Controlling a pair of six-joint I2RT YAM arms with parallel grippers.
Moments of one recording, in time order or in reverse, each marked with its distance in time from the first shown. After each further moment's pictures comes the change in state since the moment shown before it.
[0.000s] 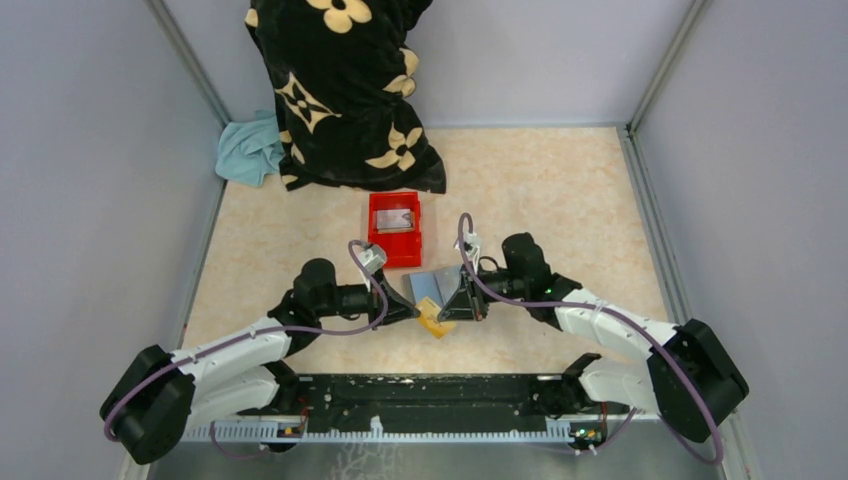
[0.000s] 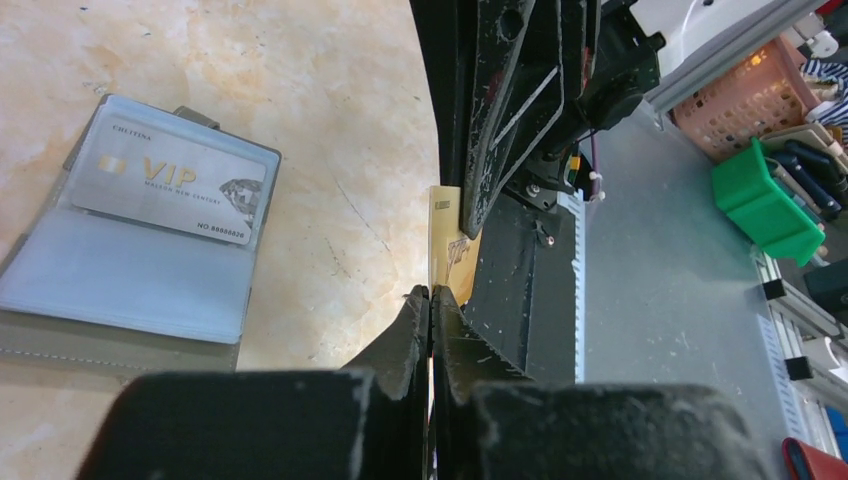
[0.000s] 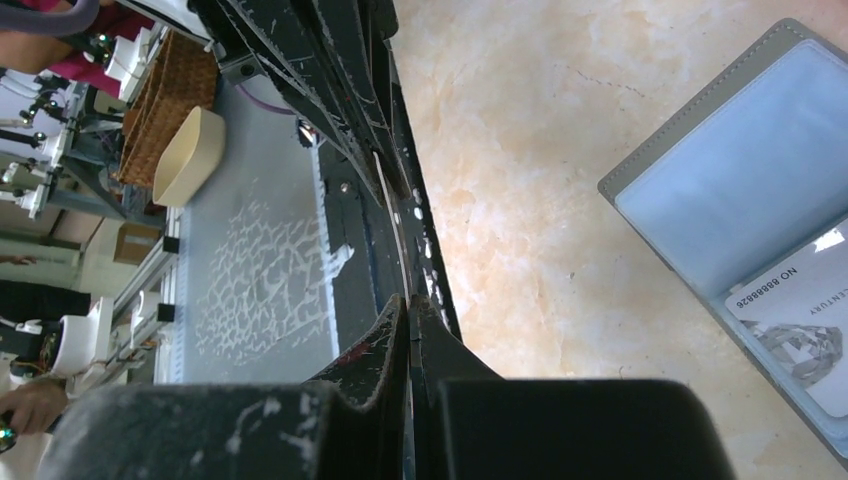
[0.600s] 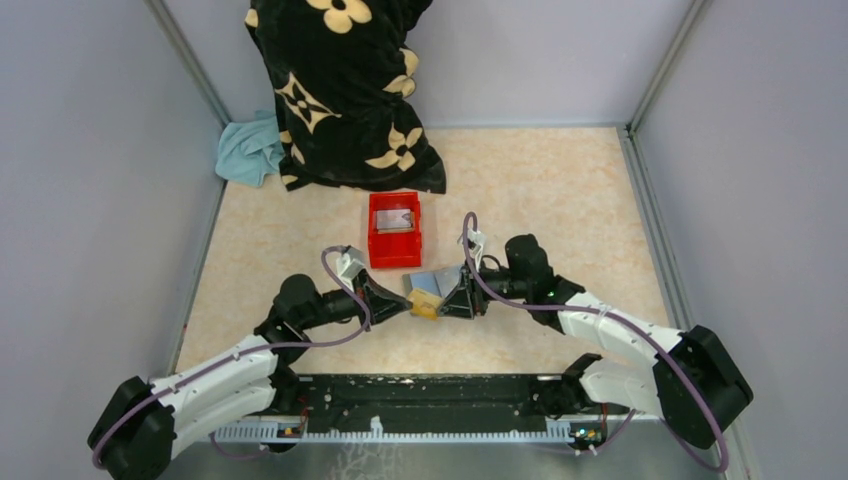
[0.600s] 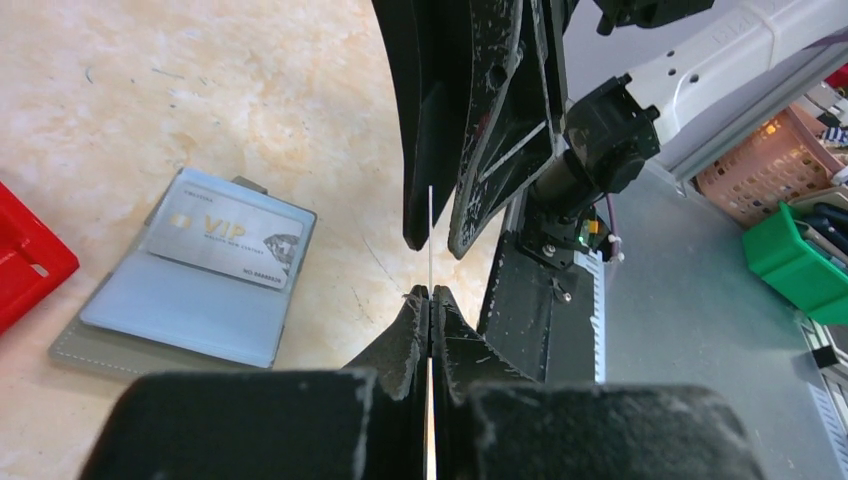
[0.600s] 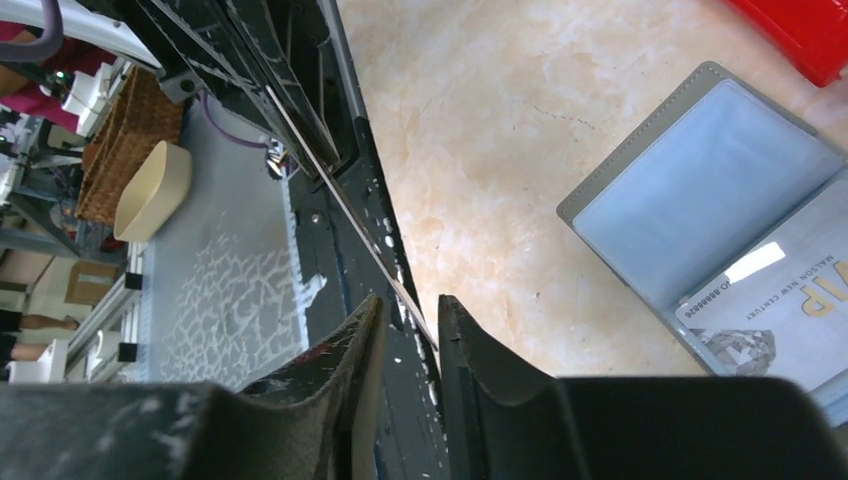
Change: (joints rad) left arm -0.004 -0.189 -0.093 0.078 -0.119 -0.031; right arm 0.005 -0.033 -0.010 0.030 0.098 0.003
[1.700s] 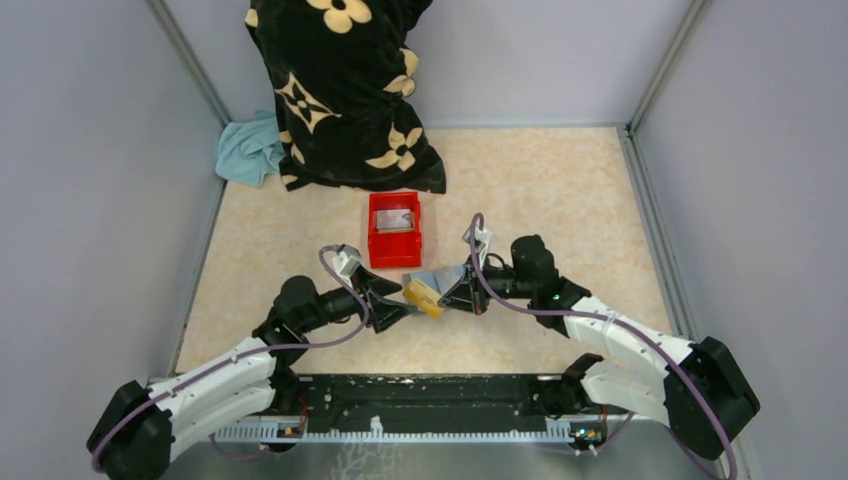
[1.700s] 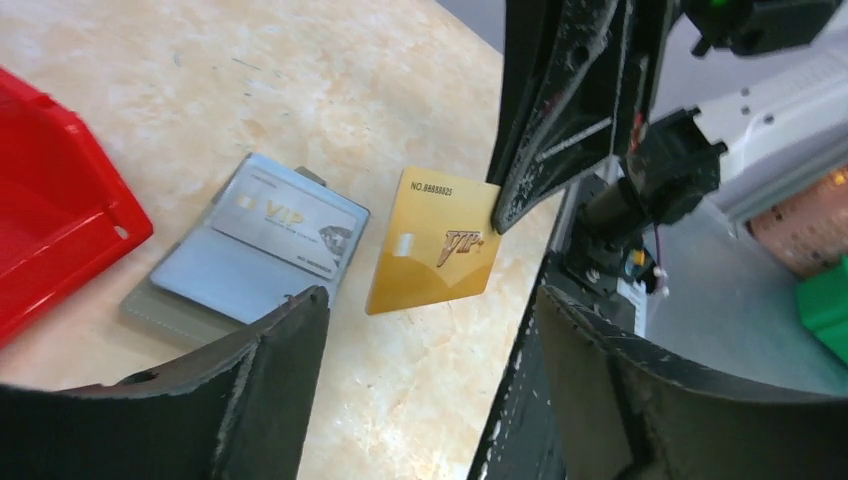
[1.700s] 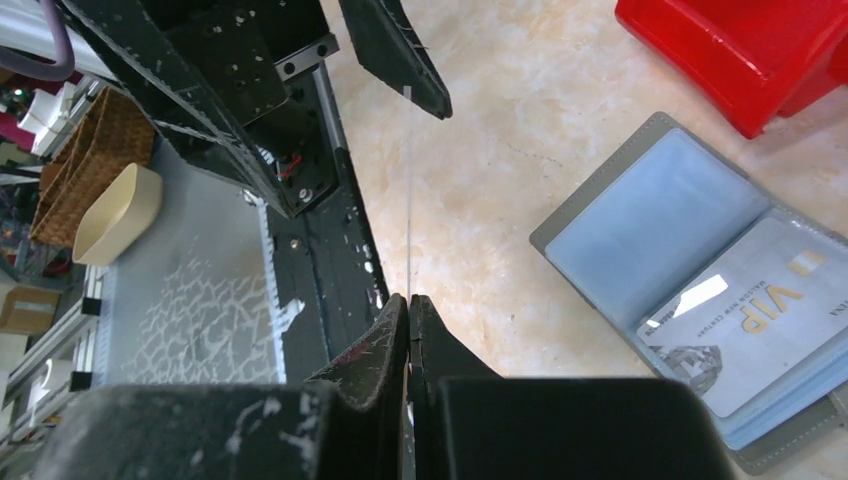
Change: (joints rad) left arm 0.000 -0.019 -0.011 -0.030 -0.109 -0.010; right arm 0.004 -0.063 -0.007 0.011 0.061 -0.019
